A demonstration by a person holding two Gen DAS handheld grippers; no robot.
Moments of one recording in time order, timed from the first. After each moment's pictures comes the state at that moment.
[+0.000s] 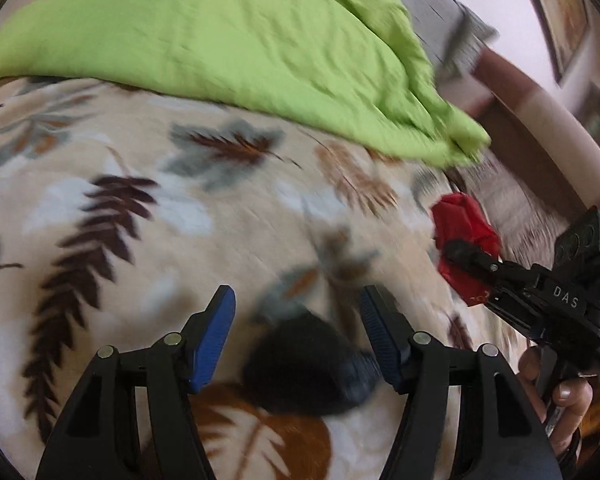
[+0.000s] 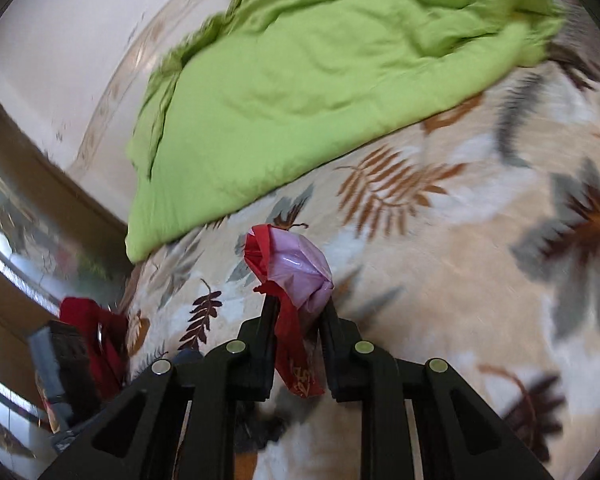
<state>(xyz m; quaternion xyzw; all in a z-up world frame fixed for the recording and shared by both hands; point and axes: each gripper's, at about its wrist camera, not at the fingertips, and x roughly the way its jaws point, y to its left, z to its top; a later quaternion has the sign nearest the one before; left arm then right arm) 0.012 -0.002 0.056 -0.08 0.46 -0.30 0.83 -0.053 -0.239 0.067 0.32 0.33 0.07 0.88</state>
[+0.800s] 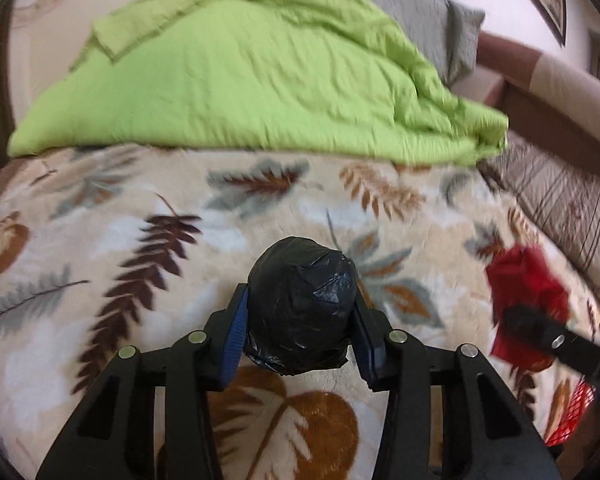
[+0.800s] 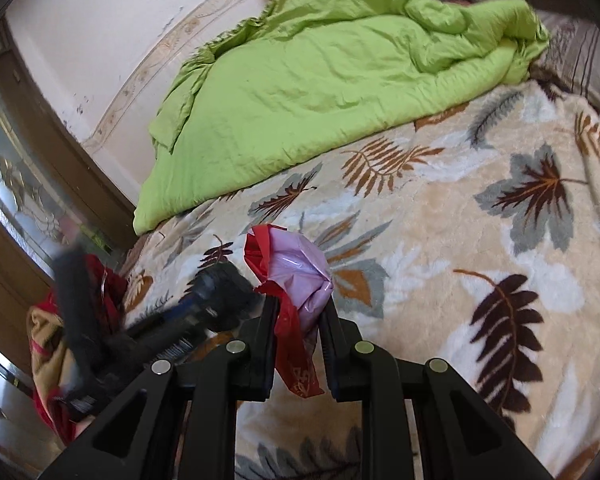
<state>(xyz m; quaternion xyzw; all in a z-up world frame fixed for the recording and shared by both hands) -0.040 0.001 0.079 0.00 0.36 -0.20 0.91 -0.134 -0.199 0.069 0.25 0.32 0.06 0.91</state>
